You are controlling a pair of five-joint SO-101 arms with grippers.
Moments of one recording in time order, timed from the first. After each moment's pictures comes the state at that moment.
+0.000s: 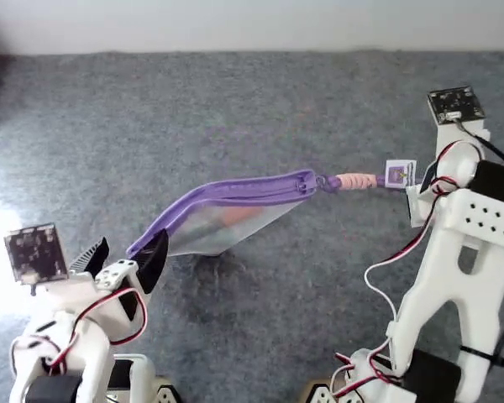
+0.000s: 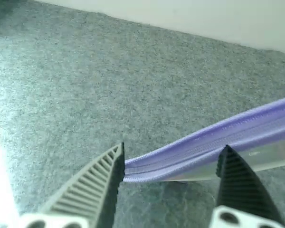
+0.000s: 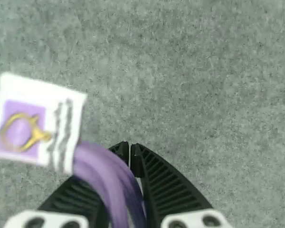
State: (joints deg) left arm -5.5 -89.5 53.1 83.6 16.5; right arm 19.9 -16.7 7.1 86.2 25.6
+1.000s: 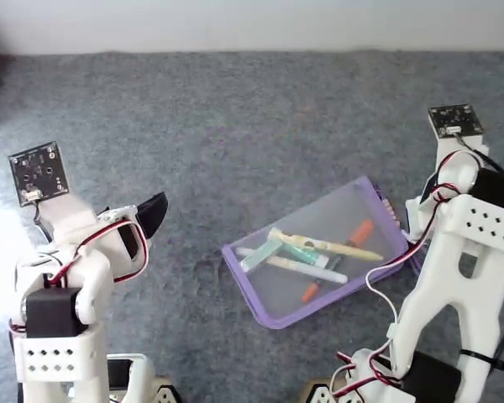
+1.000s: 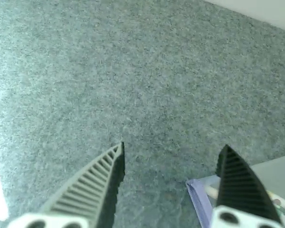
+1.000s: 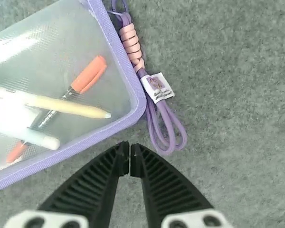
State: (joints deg) left arm -6.2 -60.7 42.5 76.0 21.1; right arm 21.4 -17.2 12.1 87.9 25.5
